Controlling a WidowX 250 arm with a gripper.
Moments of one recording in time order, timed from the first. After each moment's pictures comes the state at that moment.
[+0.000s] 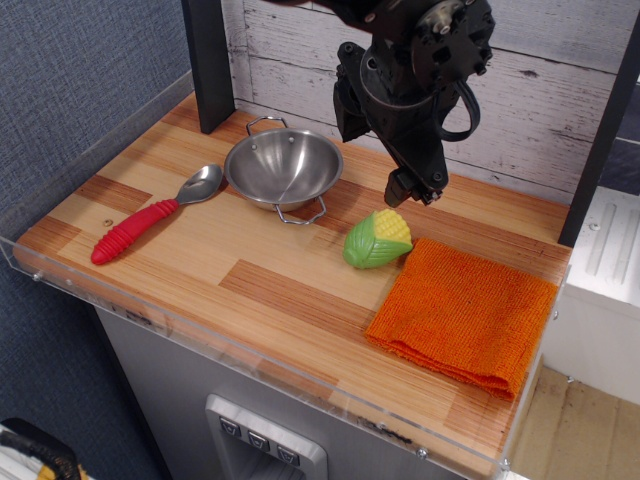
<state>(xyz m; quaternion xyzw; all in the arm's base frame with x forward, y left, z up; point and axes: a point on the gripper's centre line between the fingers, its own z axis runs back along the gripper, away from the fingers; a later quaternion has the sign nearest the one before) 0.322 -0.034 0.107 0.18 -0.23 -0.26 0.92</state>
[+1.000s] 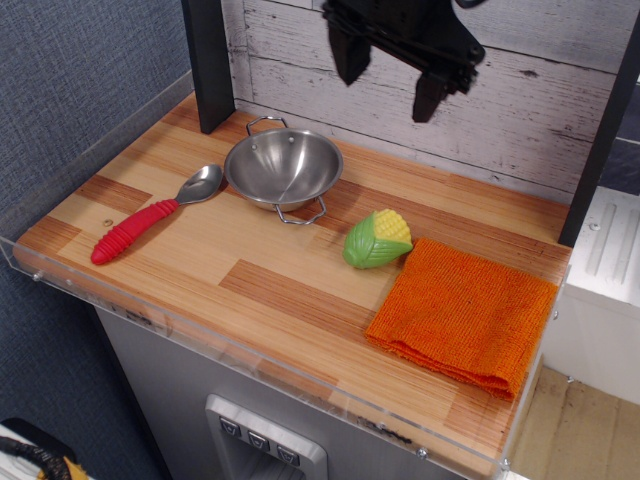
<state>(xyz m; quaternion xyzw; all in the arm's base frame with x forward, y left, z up) 0.344 -0.019 0.148 0.10 -0.22 -0.04 0.97</state>
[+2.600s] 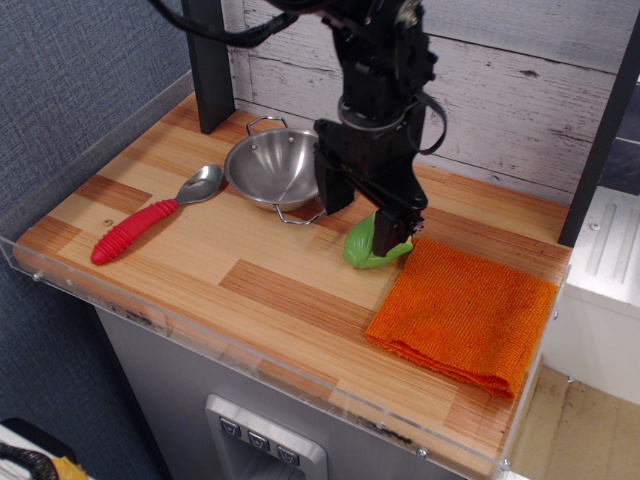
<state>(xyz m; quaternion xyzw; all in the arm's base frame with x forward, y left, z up) 0.325 -0.013 0.042 0.05 -0.09 -0.18 0.98</state>
